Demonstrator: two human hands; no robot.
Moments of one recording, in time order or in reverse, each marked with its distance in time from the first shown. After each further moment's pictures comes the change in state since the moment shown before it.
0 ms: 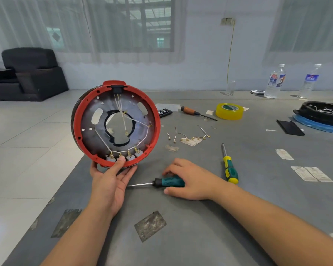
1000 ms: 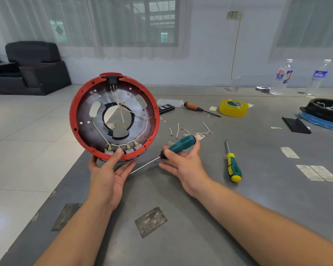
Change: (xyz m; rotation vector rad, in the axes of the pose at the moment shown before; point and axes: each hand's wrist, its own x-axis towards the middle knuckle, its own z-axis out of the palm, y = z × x) left_hand 0.001 0.005 -0.001 0.002 0.014 0.017; right_hand 0.033 -0.034 0.022 1.612 0.585 0.350
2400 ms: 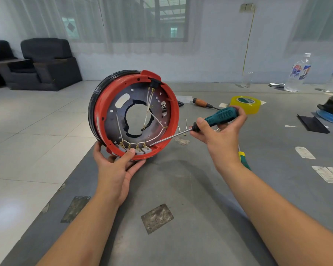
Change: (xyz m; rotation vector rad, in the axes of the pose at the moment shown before) left_hand -0.004 -0.001 -0.002 0.130 -0.036 0.083; right_hand 0.024 -0.058 -0.019 -0.137 0.163 -0.483
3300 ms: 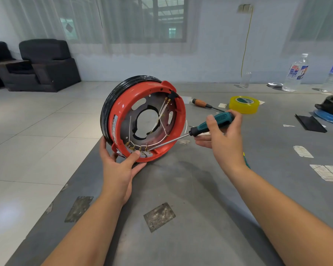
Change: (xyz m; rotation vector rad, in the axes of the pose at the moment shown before) left_hand -0.001 -0.004 0.002 0.111 -0.007 0.074; right_hand -0.012 -0.016 -0.007 -0.282 -0.009 0.029
